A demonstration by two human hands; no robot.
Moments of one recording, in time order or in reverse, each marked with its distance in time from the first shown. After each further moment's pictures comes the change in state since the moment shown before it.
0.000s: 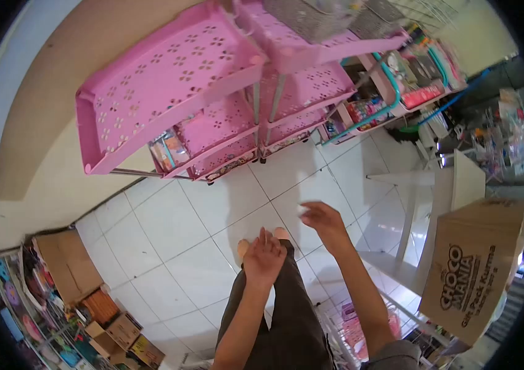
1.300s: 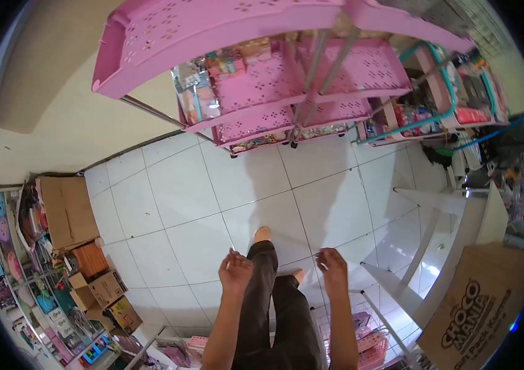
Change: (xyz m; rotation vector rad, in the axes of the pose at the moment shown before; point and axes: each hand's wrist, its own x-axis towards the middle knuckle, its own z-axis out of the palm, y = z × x) left_hand -0.022 0.076 -0.152 -0.305 0.190 0.307; right_hand -0.066 0.130 -0.024 0.166 0.319 0.256
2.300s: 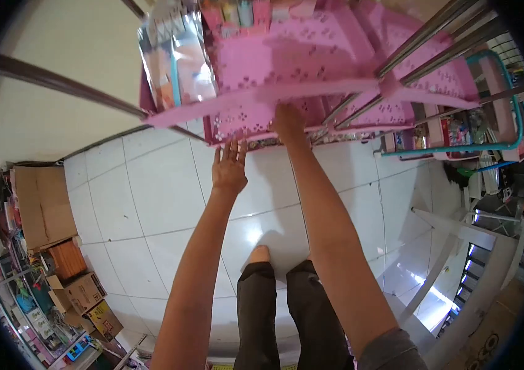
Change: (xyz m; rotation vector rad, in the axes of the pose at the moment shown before) left_hand 0.268 0.028 0.177 -2.588 0.082 -1.022; right_hand 0.384 -0.006 0.244 -1.584 0.010 -0.882
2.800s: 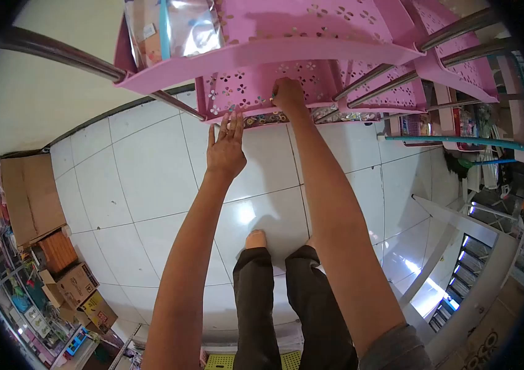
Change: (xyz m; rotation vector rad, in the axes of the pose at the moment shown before) left_hand 0.004 -0.008 0.027 -0.174 0.044 -0.012; right_hand 0.025 0.021 0.053 0.010 -0.099 -0.071
